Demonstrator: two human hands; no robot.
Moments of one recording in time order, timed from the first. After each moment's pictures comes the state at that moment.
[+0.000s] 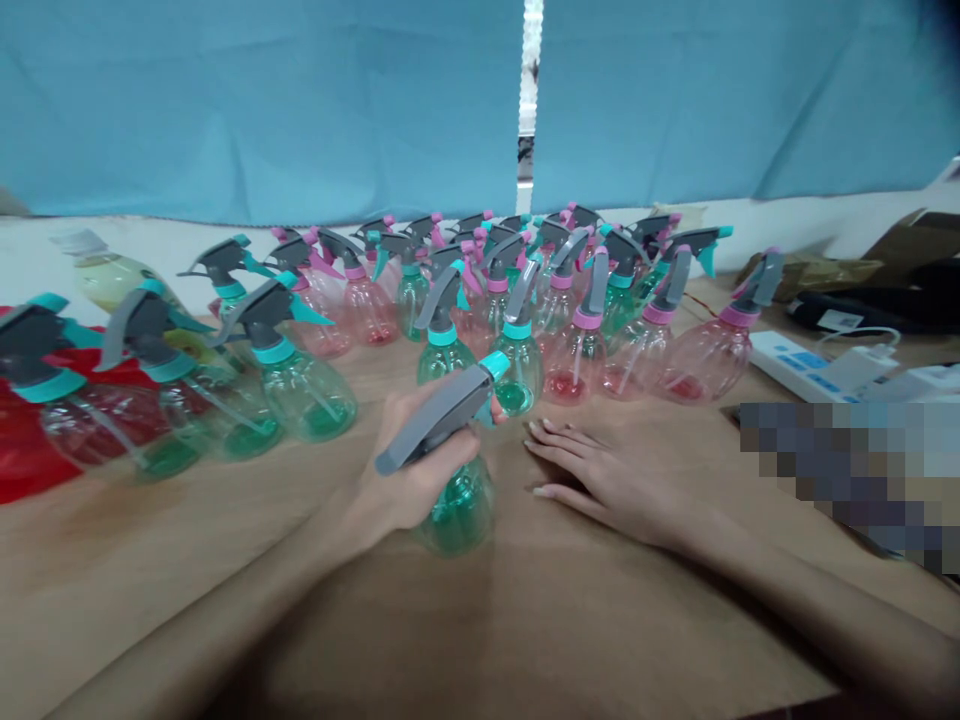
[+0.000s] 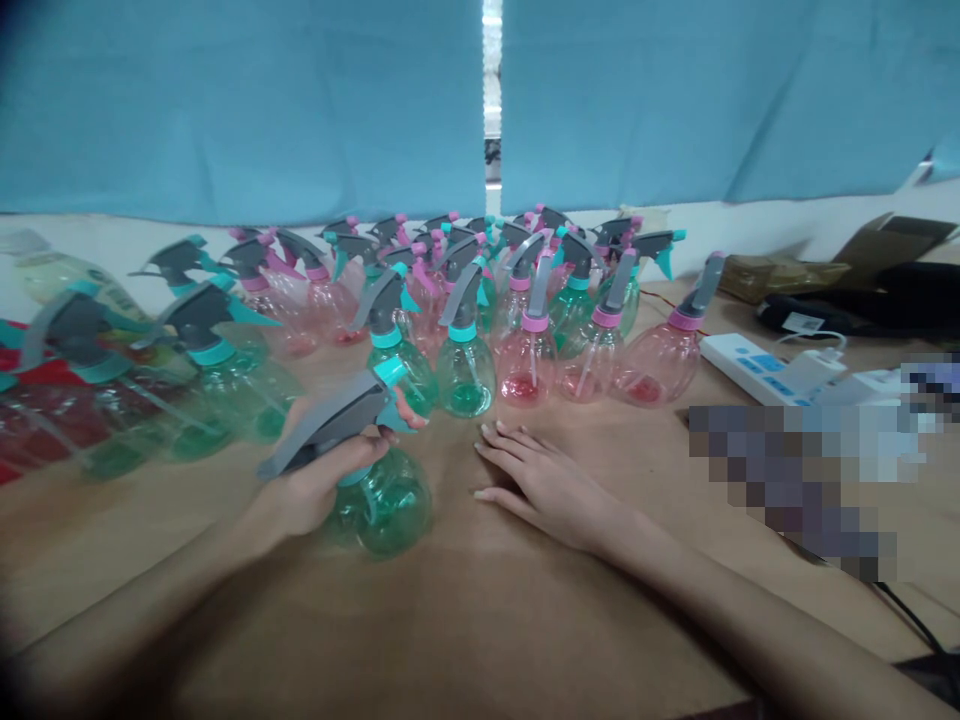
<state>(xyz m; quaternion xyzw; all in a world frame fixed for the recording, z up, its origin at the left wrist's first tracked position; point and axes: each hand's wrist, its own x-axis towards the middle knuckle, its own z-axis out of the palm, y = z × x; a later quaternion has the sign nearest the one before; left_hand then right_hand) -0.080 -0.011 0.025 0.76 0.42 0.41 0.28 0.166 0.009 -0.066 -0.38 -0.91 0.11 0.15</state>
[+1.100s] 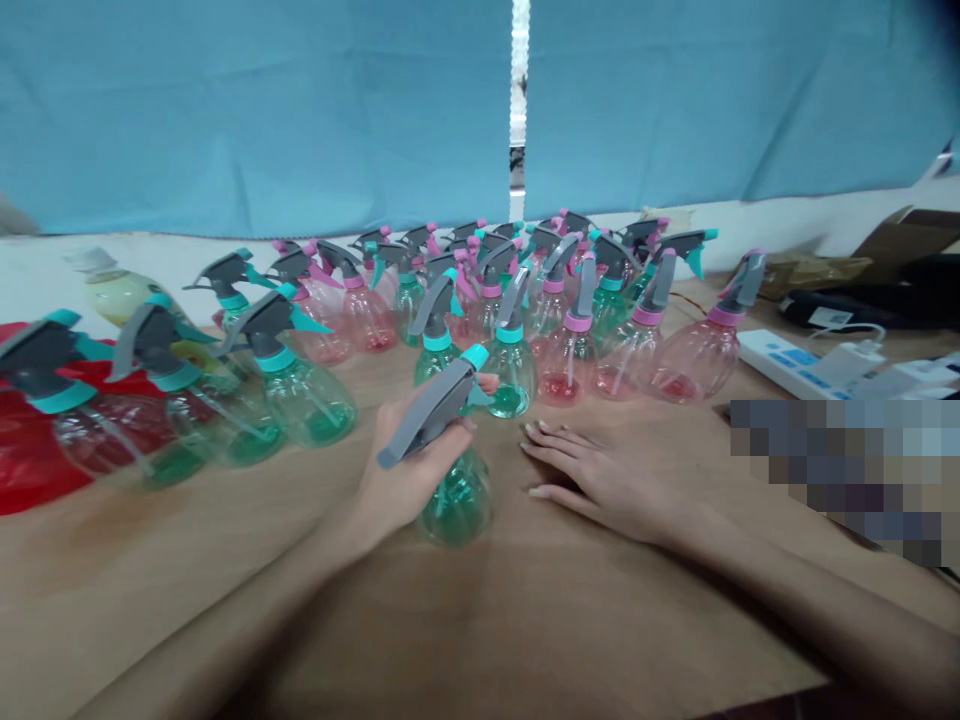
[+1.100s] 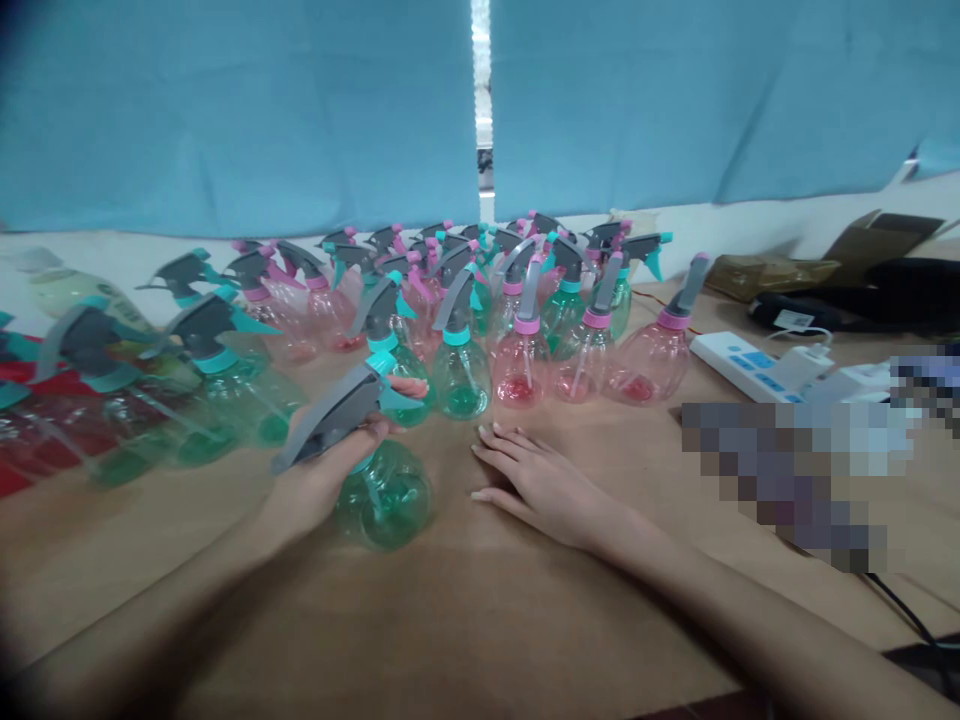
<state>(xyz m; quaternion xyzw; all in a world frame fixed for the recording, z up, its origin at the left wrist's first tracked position) -0.068 -0.015 0.030 0.72 0.48 0.43 0.27 0.164 0.007 -0.062 -0.37 -0.91 0.10 0.14</state>
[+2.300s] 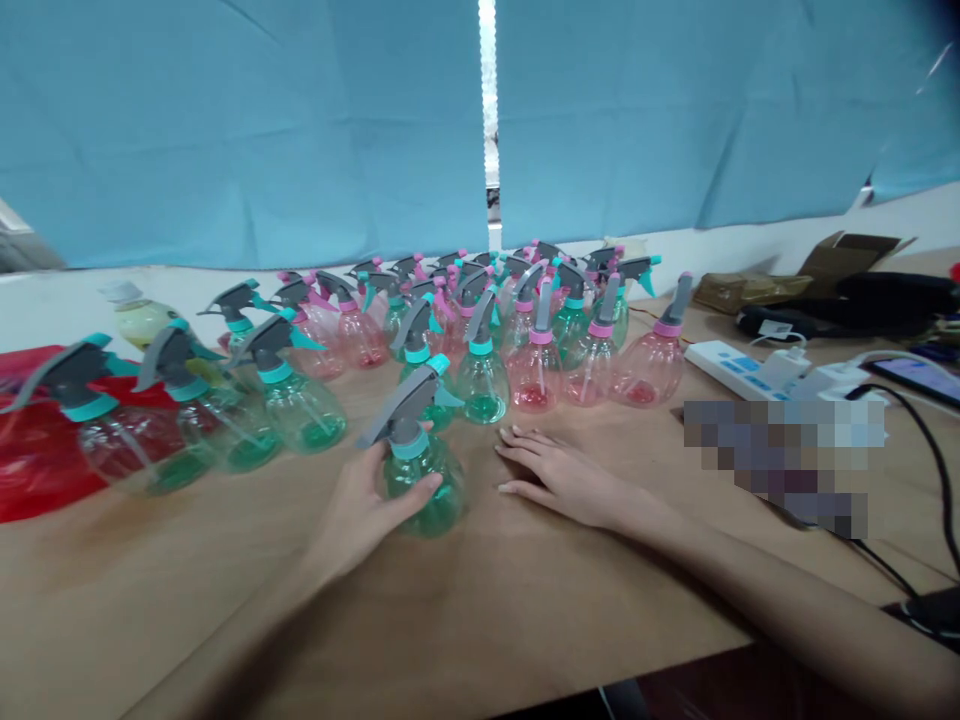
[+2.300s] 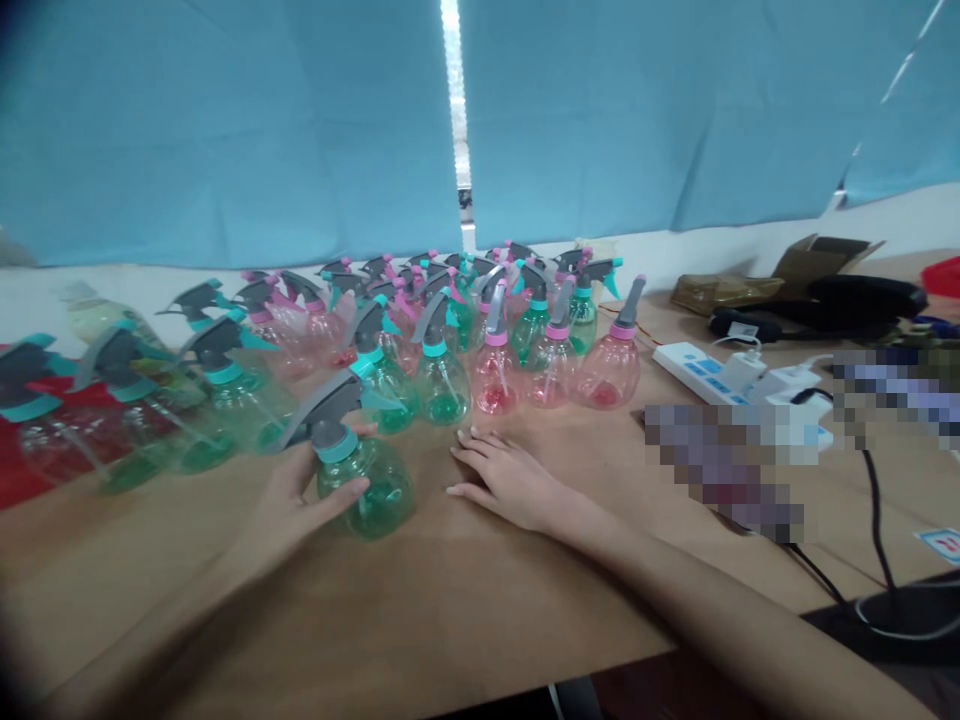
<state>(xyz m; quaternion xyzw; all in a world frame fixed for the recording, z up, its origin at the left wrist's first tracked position) -0.090 -0.044 0.006 0.72 0.54 0.38 0.21 0.162 0.006 -0.055 -0.36 -0.91 0.11 0.18</state>
